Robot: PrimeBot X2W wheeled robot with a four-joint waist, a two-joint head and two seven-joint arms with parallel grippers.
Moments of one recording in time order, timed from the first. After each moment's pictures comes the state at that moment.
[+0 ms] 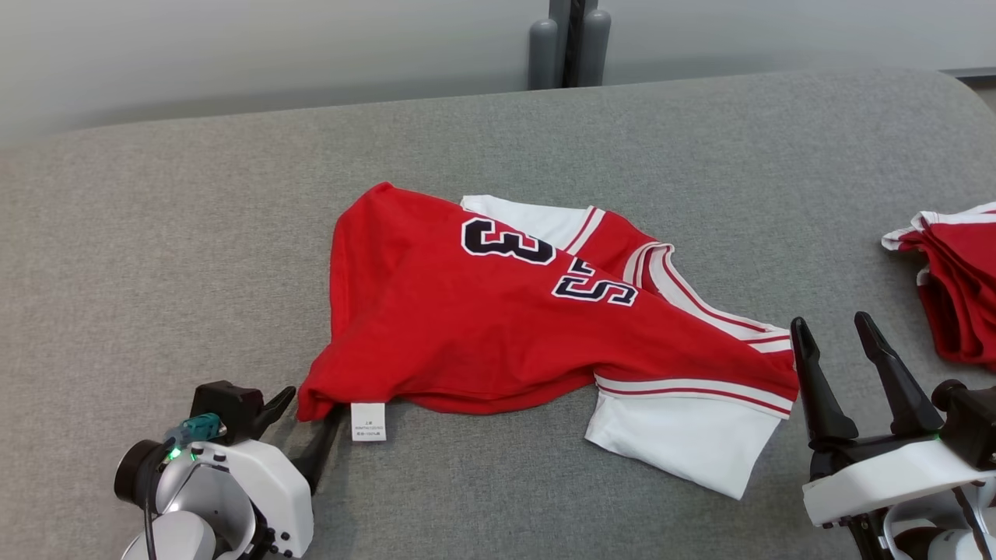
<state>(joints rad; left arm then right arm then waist) -0.21 0.35 -0.41 0.32 -0.49 -0.06 0.12 -0.02 -0.05 -0.01 -0.09 0.24 0.13 0.00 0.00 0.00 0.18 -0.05</state>
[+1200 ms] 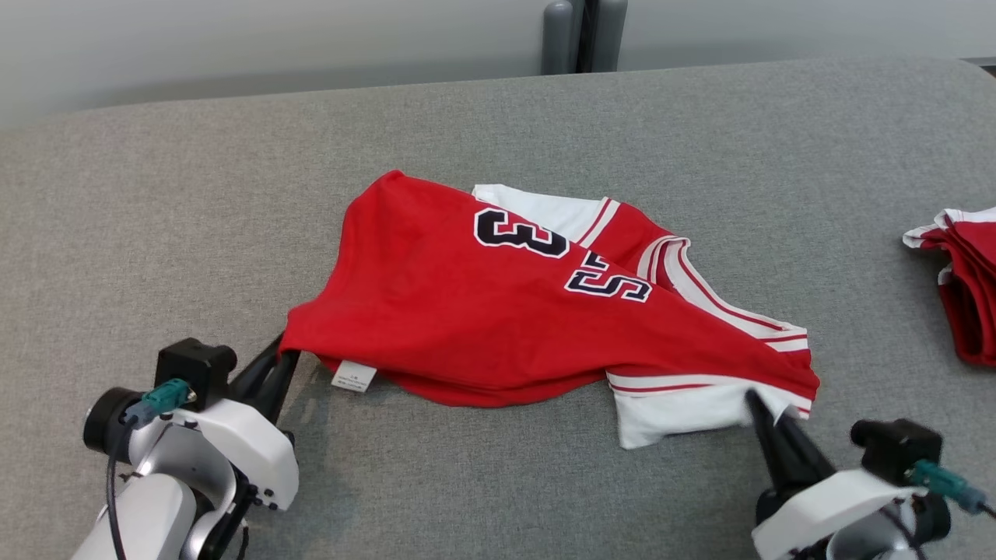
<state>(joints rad) -0.25 0.38 -0.41 0.26 -0.48 -0.02 0.04 -0.02 -0.06 0.16 0.25 0.39 0.13 -0.03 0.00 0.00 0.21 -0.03</state>
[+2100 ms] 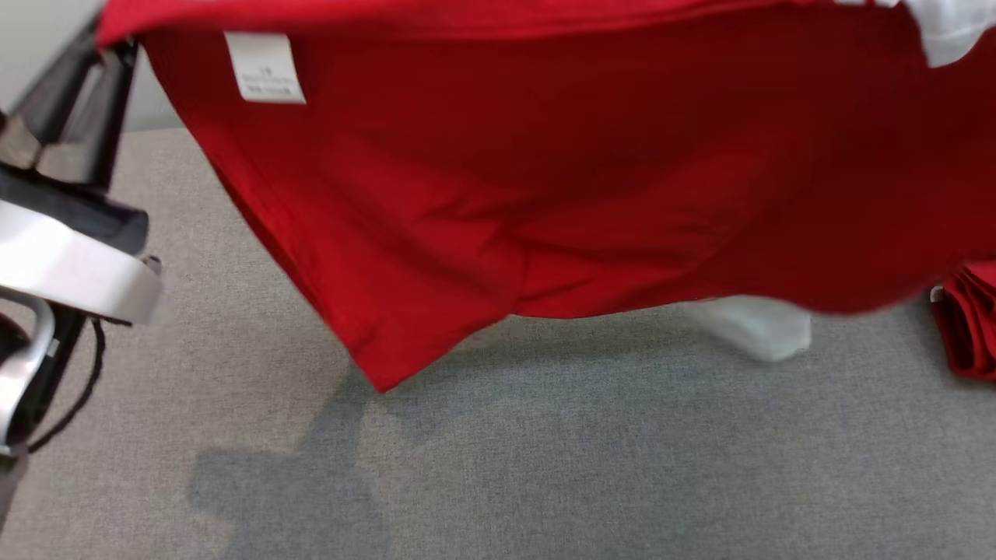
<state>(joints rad) -0.53 0.62 -0.22 -0.40 -0.43 0.12 0.32 -0.60 -0.20 -0.12 -0.38 0.48 0.13 0.05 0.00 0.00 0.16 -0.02</state>
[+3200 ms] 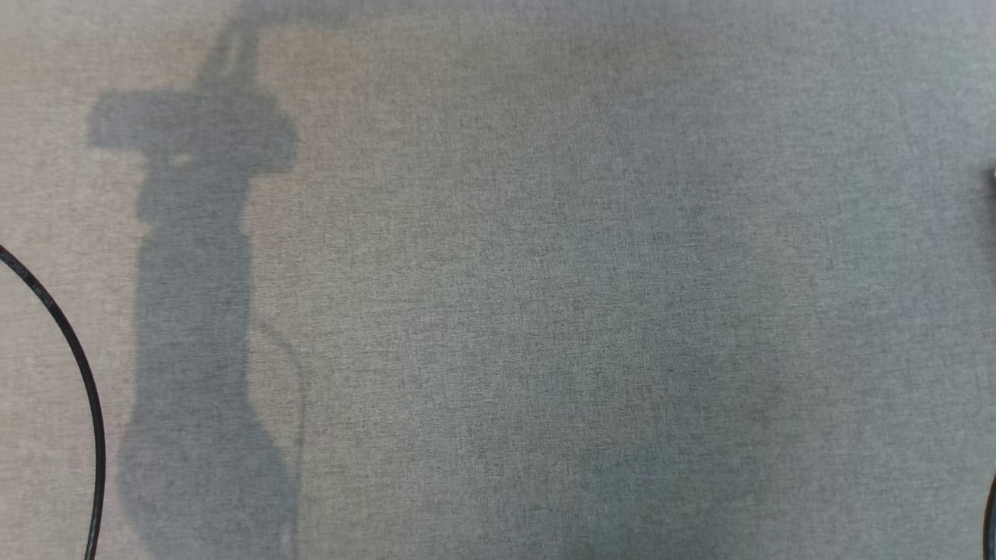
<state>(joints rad) -1.41 0.36 -0.27 0.76 -0.44 -0.05 -0.07 -1.47 -0.21 0.24 0.70 0.69 0.13 -0.22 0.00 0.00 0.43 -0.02</state>
